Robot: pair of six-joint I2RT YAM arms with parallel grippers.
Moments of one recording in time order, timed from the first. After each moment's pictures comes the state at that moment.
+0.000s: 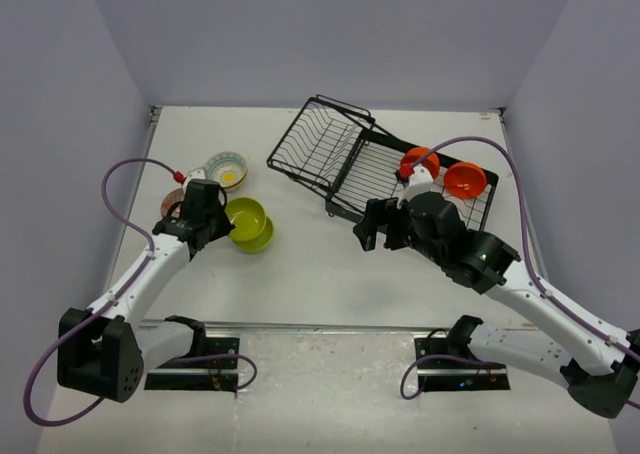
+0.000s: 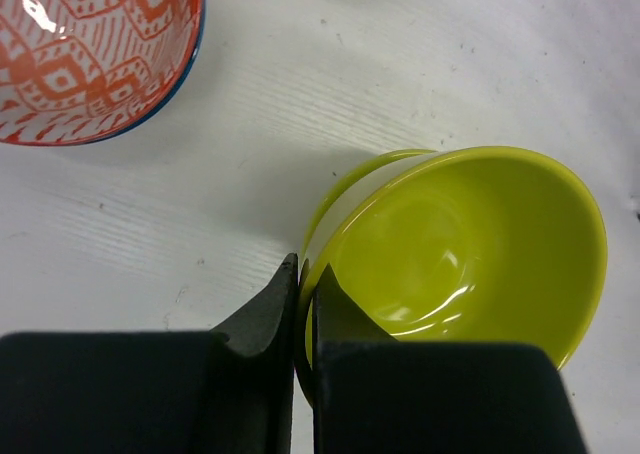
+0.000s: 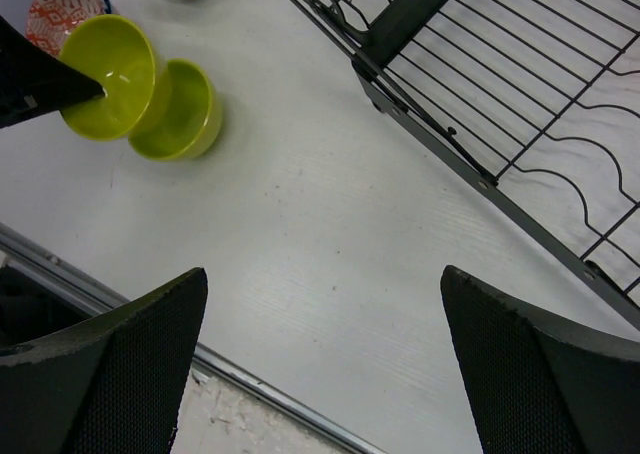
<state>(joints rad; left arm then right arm) -0.23 1.11 0.74 -0.50 -0.22 -0.60 0.84 0.93 0.99 -0.59 0.24 0.51</state>
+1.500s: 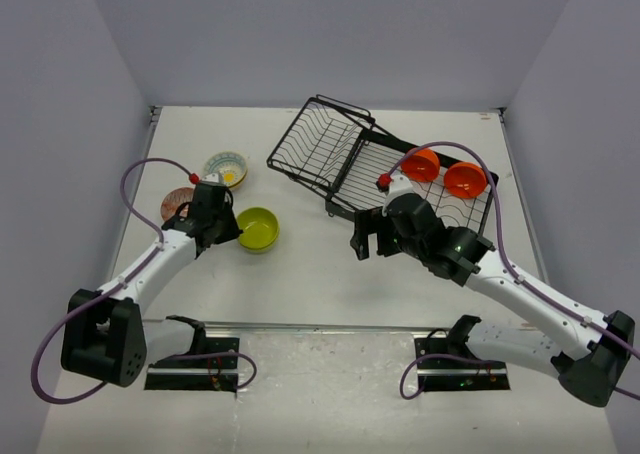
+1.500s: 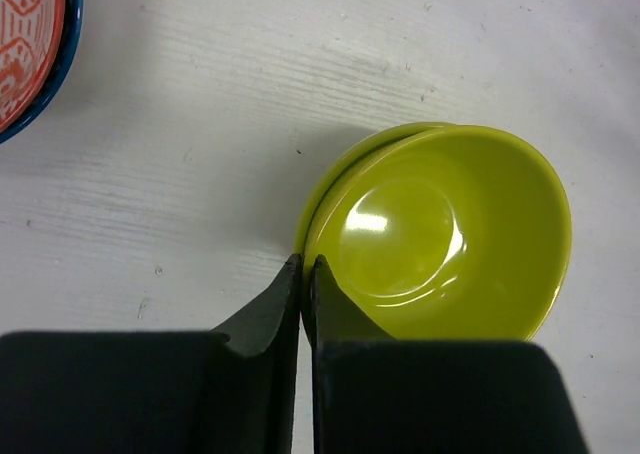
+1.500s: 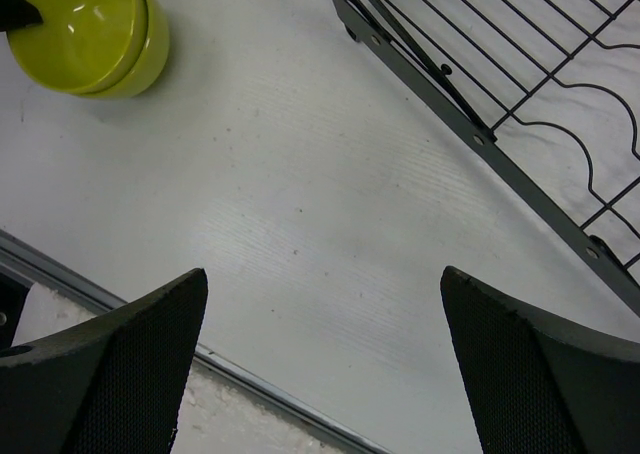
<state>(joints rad) -0.24 1.21 0.71 -0.41 -0.10 -0.53 0.82 1.02 0.93 -0.60 0.19 0.46</state>
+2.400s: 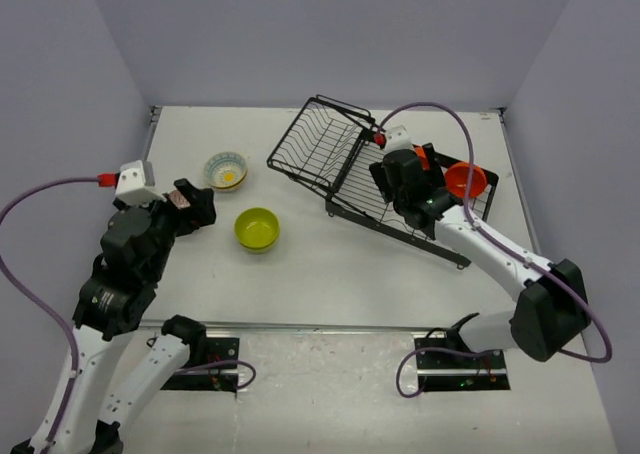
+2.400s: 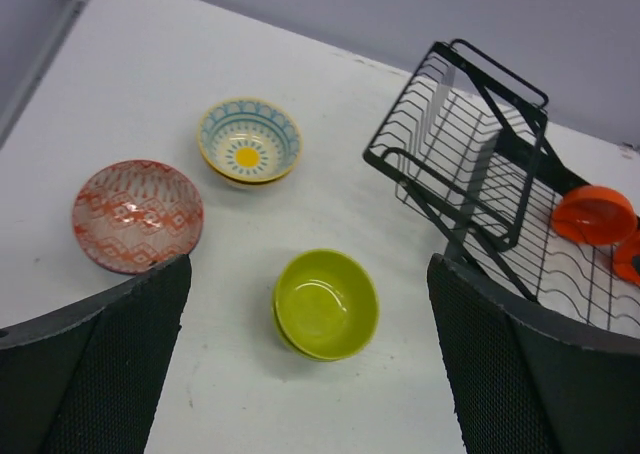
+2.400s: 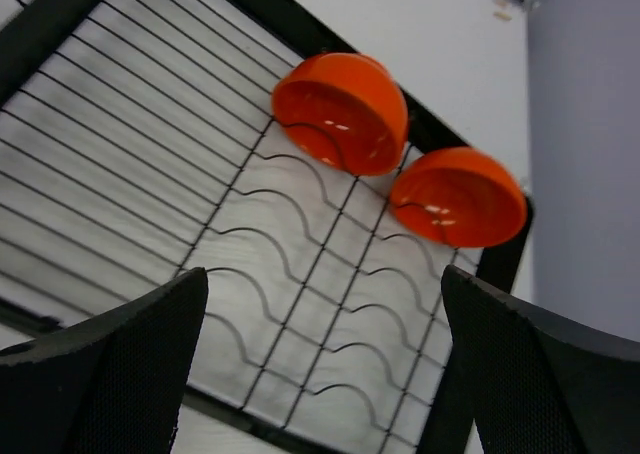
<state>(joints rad) -0.35 0.62 1.01 -0.65 -0.29 -0.43 0.57 1.34 1.07 -0.35 0.64 -0.02</state>
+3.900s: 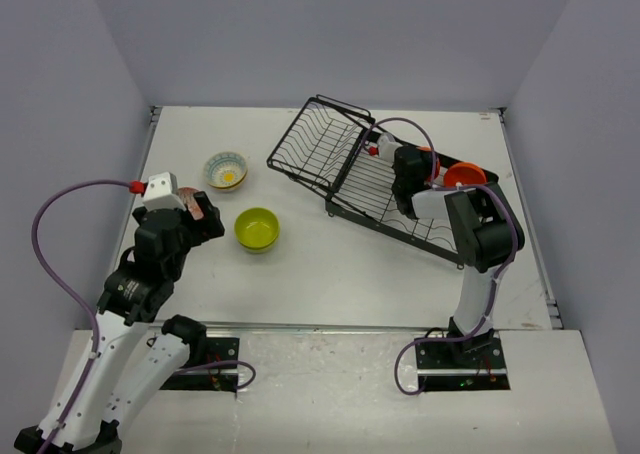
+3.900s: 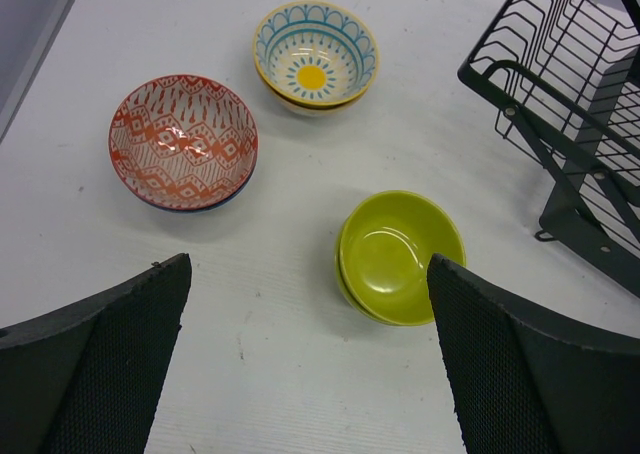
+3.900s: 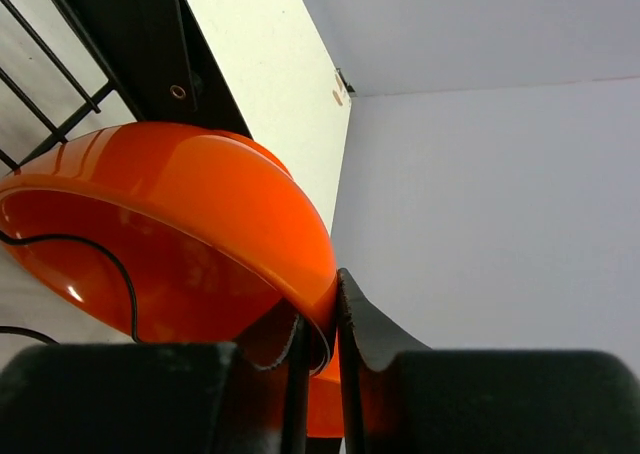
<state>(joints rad) -0.36 0.58 0.81 -0.65 -0.42 -0.41 0.31 1.96 1.01 0.63 0.69 -1.09</state>
